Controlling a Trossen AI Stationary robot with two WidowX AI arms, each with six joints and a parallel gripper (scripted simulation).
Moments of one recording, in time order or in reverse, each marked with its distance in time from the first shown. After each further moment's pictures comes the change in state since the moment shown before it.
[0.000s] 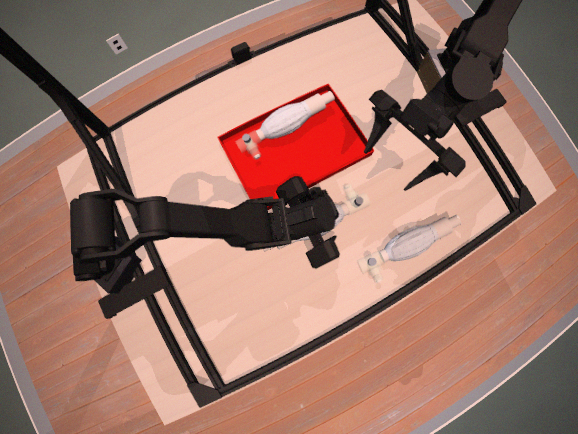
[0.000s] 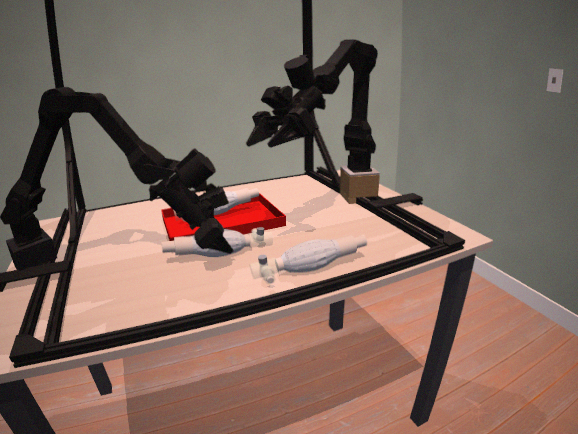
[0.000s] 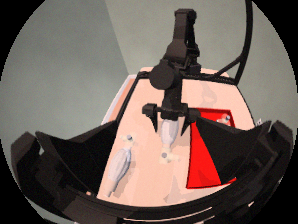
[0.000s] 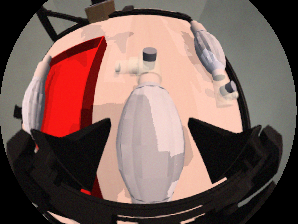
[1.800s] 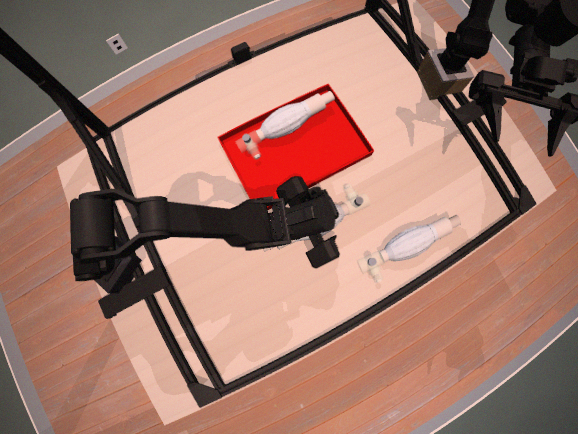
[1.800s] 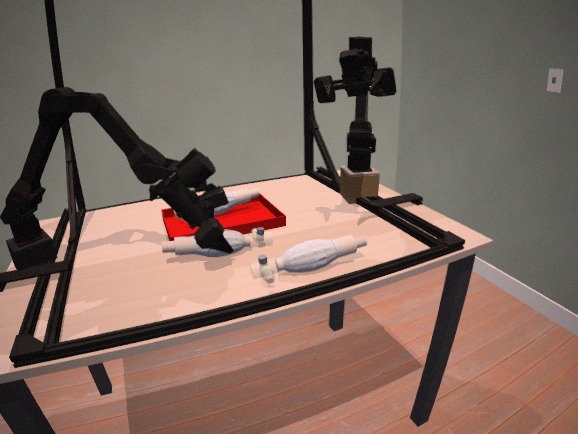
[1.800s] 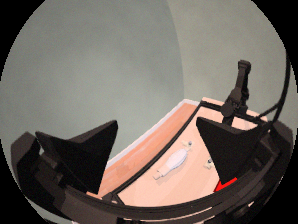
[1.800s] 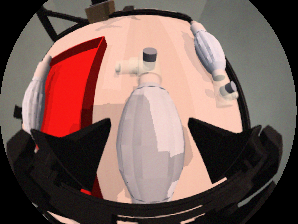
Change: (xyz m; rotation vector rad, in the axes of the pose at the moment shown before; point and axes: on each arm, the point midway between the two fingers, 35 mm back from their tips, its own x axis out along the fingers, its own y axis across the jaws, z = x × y) left arm -0.173 0.123 -0.005 -0.182 -0.252 0.550; right arm 0.000 0.000 0.000 -0.001 -0.001 0.000
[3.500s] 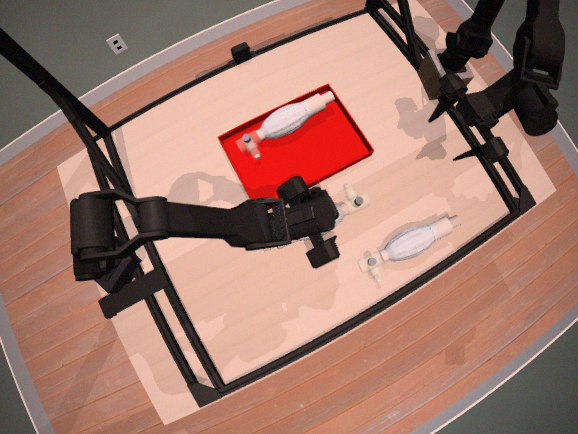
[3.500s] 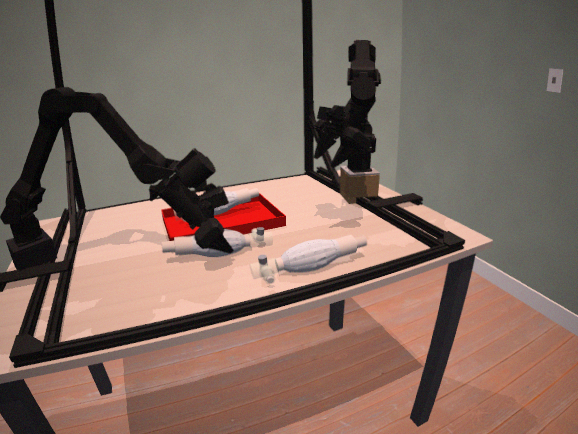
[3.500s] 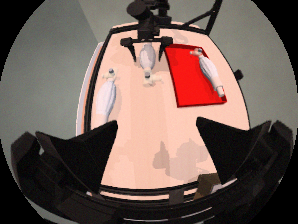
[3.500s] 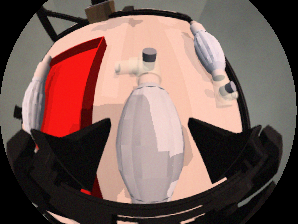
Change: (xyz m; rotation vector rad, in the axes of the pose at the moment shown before) left arm -0.020 -0.082 -0.147 0.335 0.628 -0.804; right arm 0.000 0.000 0.000 0.000 -0.001 -0.001
